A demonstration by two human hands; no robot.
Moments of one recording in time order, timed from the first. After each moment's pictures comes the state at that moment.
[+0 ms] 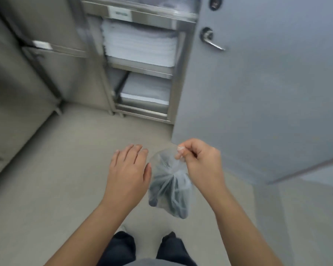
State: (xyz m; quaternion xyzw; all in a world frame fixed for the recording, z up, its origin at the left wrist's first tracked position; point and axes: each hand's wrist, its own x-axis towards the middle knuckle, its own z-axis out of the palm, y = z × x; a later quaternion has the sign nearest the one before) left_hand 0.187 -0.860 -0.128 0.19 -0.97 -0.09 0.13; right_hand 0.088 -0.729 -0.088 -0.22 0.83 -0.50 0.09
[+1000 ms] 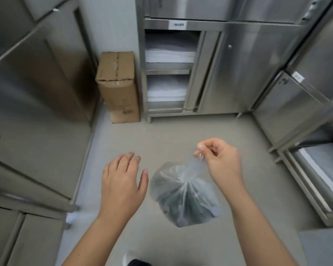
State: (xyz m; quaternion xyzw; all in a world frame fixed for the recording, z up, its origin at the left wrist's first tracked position) left_hand 0.643 -0.776 -0.120 0.75 -0.63 0.00 0.21; right_hand 0.450 -0.853 -0.078 -0.59 0.56 -0.43 0.39
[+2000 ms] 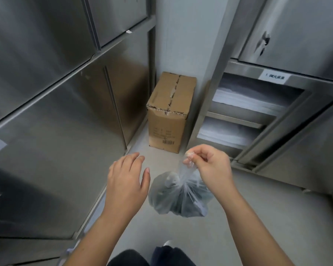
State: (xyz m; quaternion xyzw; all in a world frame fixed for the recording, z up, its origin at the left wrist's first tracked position) left_hand 0.834 -1.078 -0.120 0.84 -0.48 0.03 0.23; right_hand 0.698 -1.206 -0.083 -0.71 0.43 -0.29 0.47
